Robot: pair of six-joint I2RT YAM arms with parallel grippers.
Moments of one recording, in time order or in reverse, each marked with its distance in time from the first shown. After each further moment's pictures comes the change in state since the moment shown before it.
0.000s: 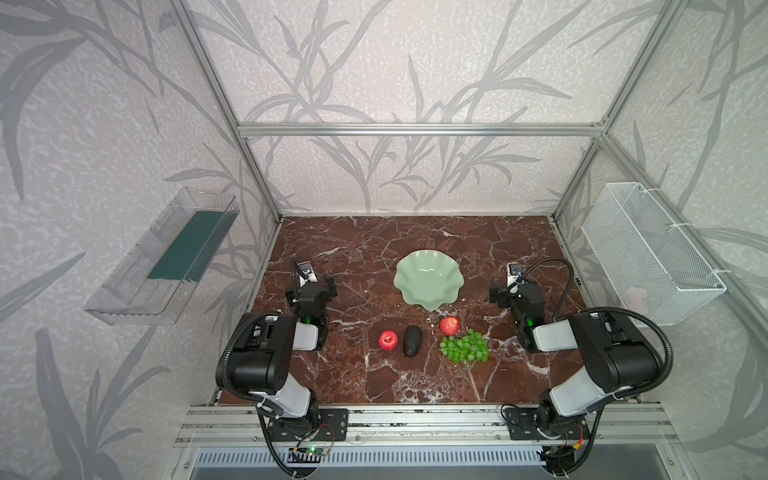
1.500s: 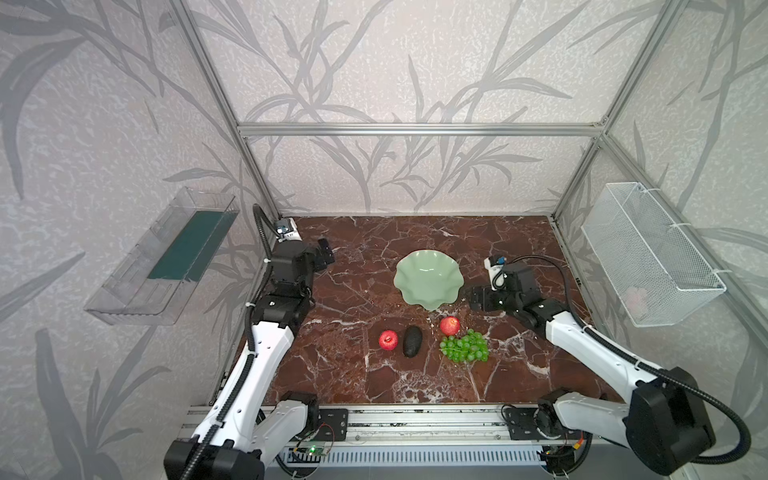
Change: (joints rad) left arm -0.080 -0.571 0.560 -1.177 0.113 -0.236; right arm 0.278 -0.394 0.376 -1.204 -0.282 0.360
